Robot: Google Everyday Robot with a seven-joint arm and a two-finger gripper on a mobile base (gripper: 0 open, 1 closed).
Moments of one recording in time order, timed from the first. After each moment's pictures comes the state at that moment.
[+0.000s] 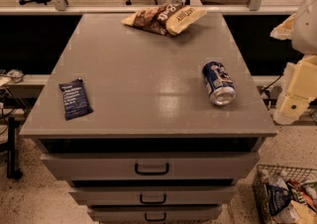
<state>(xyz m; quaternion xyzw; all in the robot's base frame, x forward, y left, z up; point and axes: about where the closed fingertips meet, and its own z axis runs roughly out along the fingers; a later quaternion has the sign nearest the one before) 0.438 -0.217 0.976 -0.60 0.78 -0.03 0.16</state>
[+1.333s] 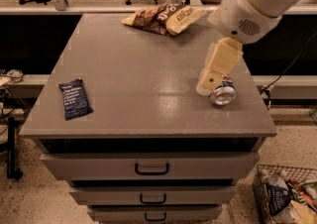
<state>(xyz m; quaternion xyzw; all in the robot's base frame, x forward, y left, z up) 0.509 -0.111 0.973 -0.61 0.75 0.02 0.25</state>
